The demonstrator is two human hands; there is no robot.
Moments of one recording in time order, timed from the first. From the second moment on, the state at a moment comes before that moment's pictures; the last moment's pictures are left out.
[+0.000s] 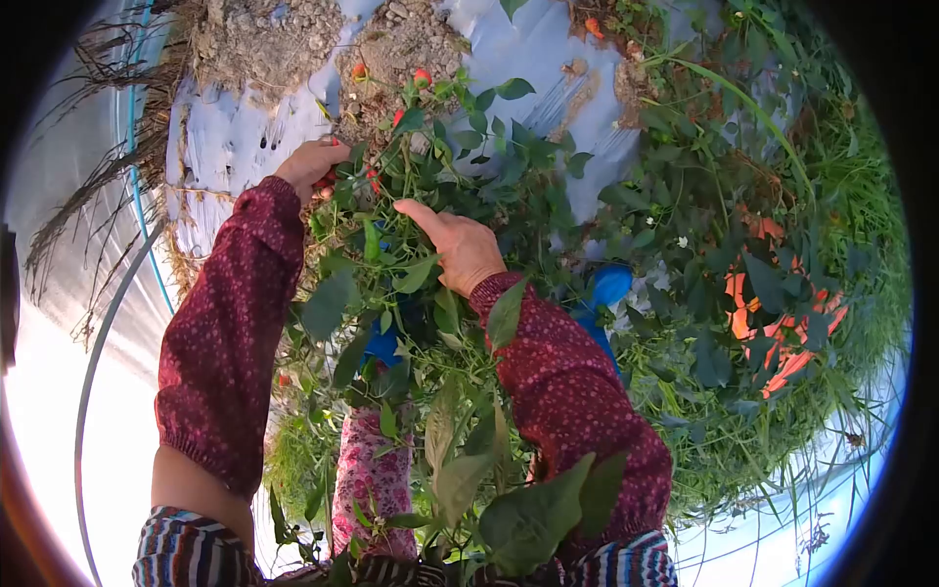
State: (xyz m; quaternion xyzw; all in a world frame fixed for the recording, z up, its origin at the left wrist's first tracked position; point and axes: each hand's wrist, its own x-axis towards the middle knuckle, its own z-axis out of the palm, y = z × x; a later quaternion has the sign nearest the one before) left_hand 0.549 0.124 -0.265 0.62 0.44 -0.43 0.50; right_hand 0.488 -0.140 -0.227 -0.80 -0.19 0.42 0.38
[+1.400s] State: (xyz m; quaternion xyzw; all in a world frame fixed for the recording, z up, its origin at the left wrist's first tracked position) left_hand 0.554 0.040 -0.189 0.95 -0.08 -0.29 0.06; right_hand 0.599 -0.174 -0.161 -0.55 0.17 0.33 0.75
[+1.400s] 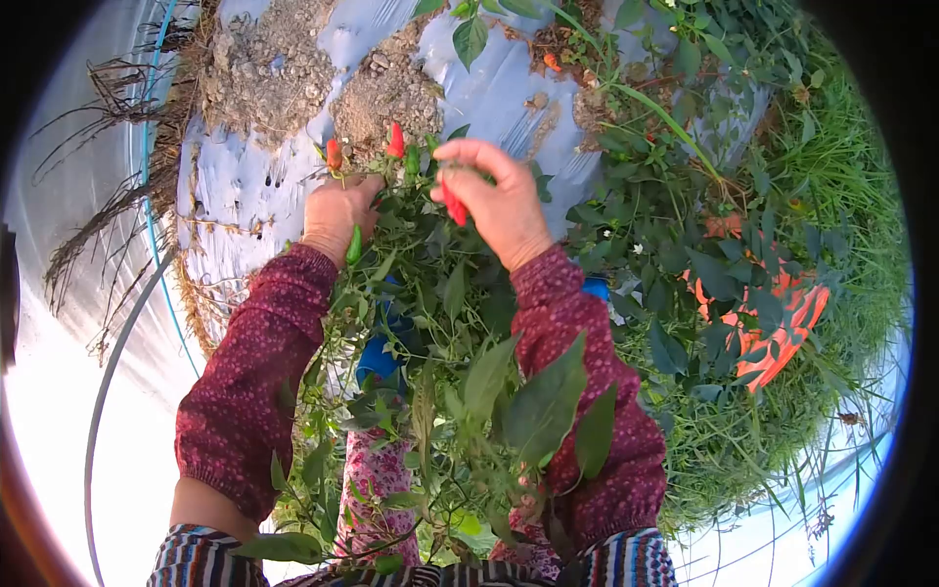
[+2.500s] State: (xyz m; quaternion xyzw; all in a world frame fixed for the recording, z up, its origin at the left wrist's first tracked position) left_hand 0.549 0.017 -0.189 0.95 -0.04 -0.31 0.01; right_hand 0.592 -0.183 -0.194 -0.41 0.36 0.21 0.81
